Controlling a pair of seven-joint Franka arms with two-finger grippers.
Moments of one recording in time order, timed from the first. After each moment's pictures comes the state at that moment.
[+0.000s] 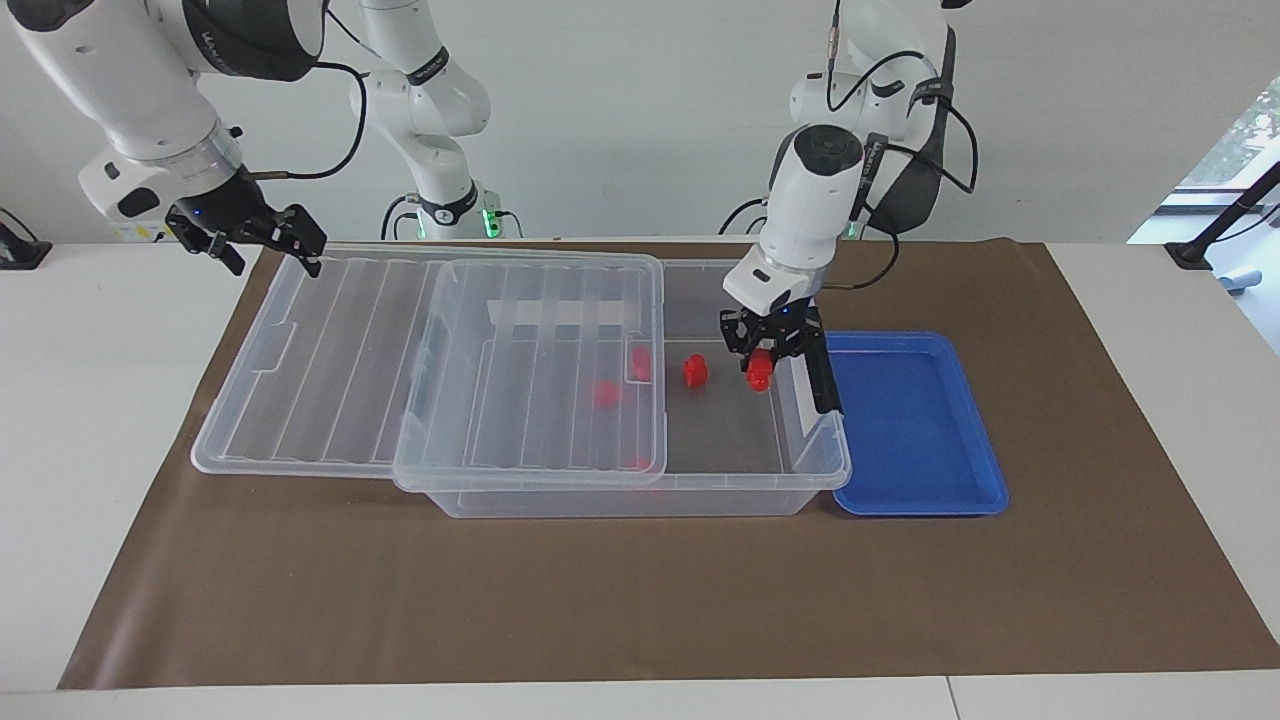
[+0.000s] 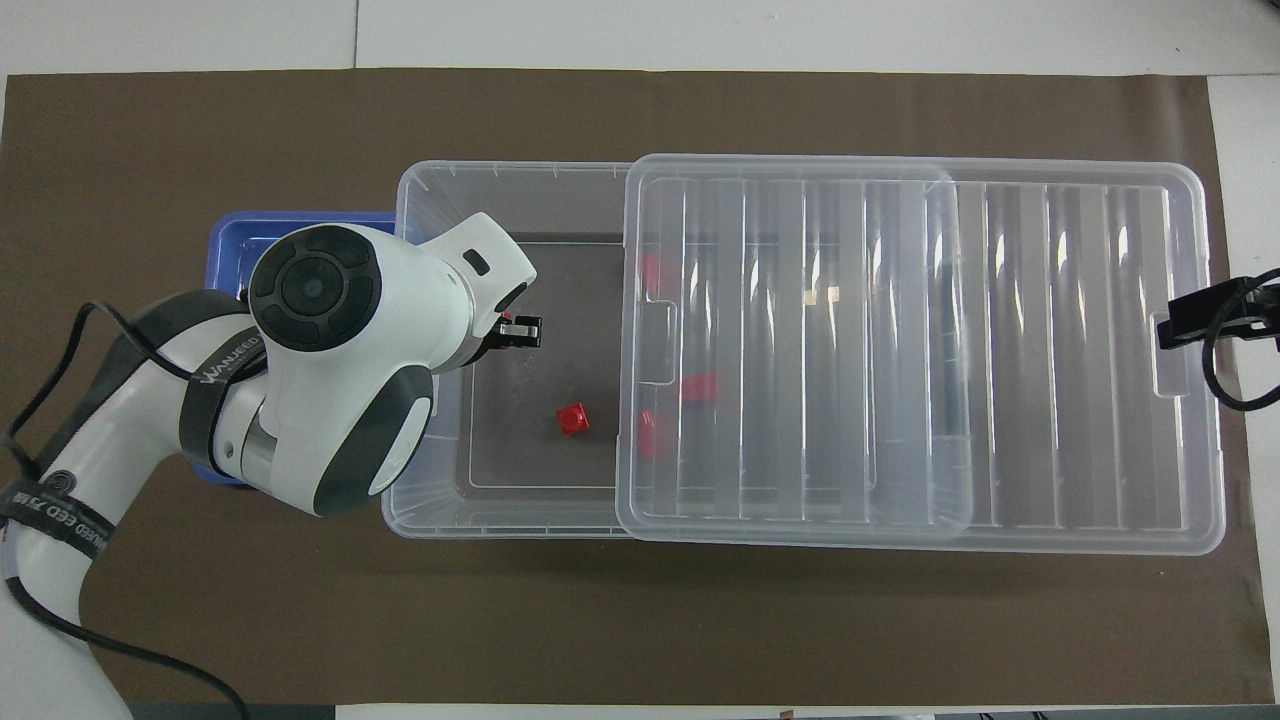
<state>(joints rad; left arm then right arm) -0.34 0.21 -0.19 -1.92 0.01 2.23 -0.37 -0.12 -0.02 0.02 -1.63 -0.01 1.51 -0.05</state>
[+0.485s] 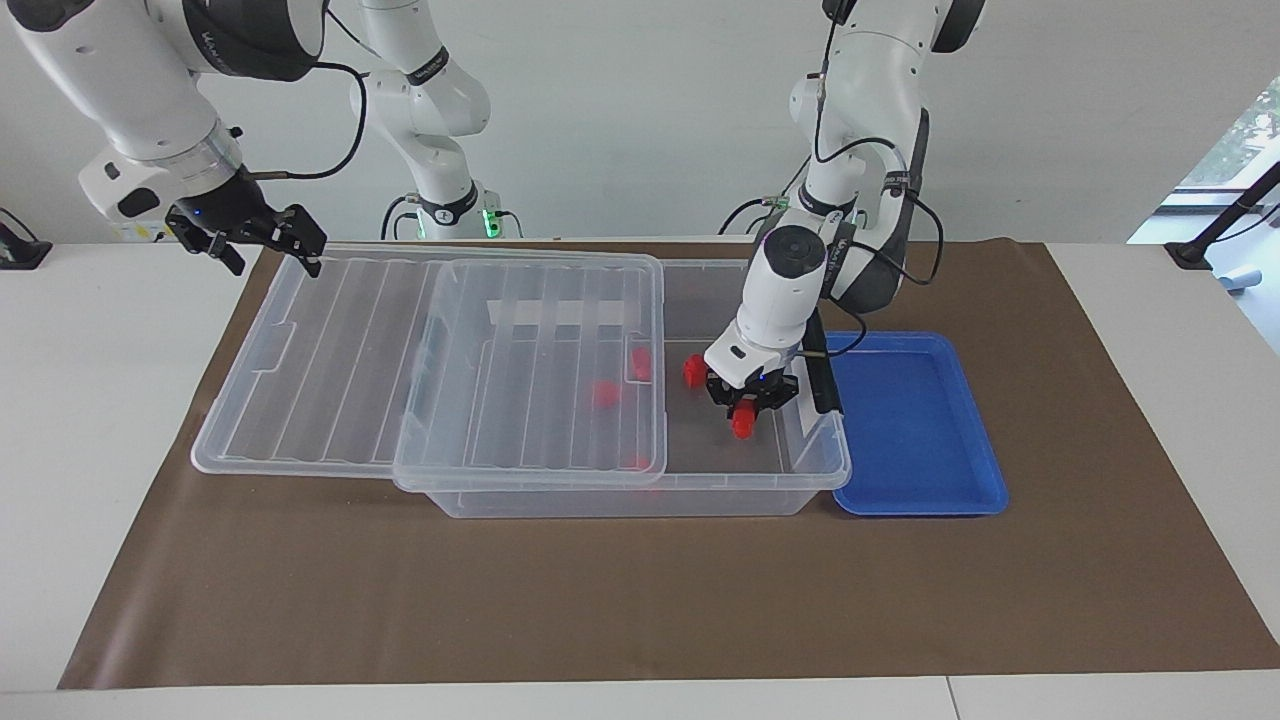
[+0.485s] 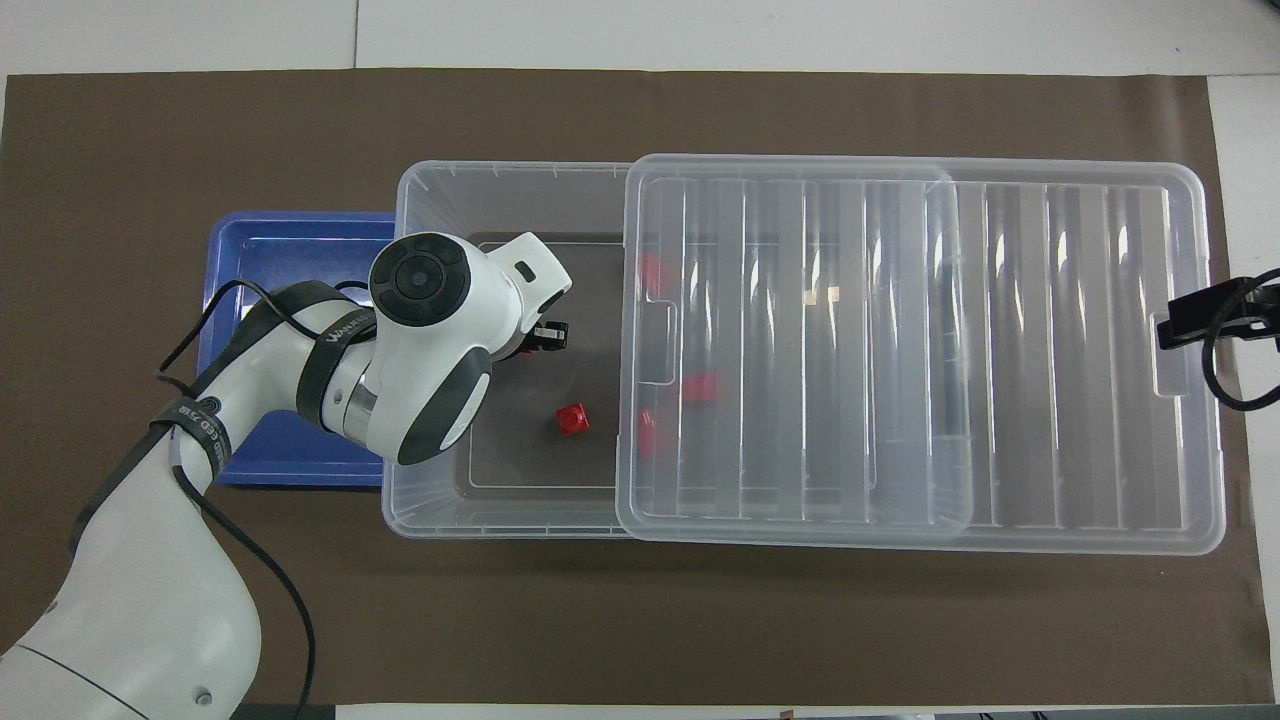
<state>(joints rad) -0.35 0.34 -0.20 -1.92 0.06 2.30 -0.38 -0.12 -0.02 0.02 -1.63 -0.01 1.51 -0.05</state>
